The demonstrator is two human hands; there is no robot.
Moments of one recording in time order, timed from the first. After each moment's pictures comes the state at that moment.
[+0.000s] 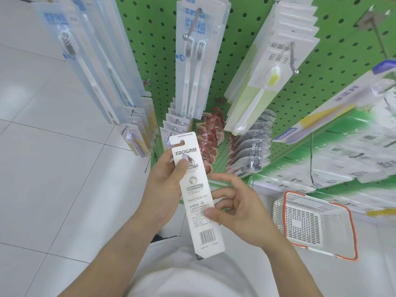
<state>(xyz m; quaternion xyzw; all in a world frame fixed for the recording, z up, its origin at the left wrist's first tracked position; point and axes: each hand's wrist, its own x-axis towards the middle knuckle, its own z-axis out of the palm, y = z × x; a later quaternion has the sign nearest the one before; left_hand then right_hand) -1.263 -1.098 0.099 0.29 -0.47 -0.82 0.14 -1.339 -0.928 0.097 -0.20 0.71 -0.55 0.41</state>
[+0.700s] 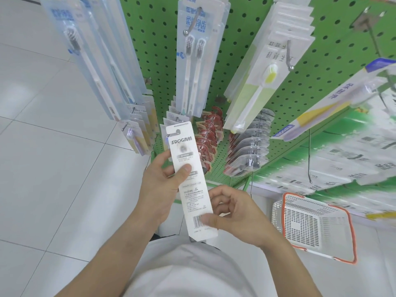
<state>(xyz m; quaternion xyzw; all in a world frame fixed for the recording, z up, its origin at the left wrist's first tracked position) -1.255 -1.096 0.088 0.35 -0.50 -0.78 0.15 -1.337 -0.919 0.090 -0.21 0.70 -0.51 0.46</state>
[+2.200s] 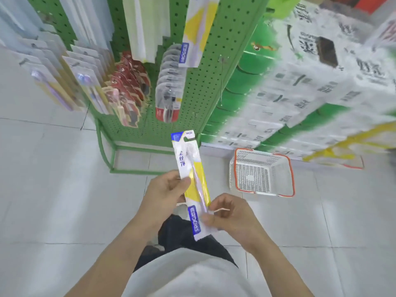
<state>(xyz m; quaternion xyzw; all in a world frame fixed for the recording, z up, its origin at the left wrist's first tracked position) -1.195 -0.856 0.052 0.27 -0.57 -0.77 -0.03 -1.246 -0.665 0.071 0.01 0.75 -0.53 0.40</state>
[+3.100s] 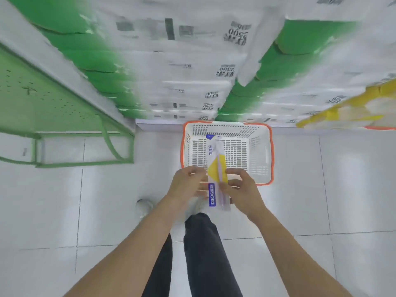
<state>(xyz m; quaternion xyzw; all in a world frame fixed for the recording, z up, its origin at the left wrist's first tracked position) -1.590 -0.454 -0.208 0.45 -0.53 -0.68 -0.23 -1.628 -0.283 -0.216 0.13 0.77 -0.49 0.39</state>
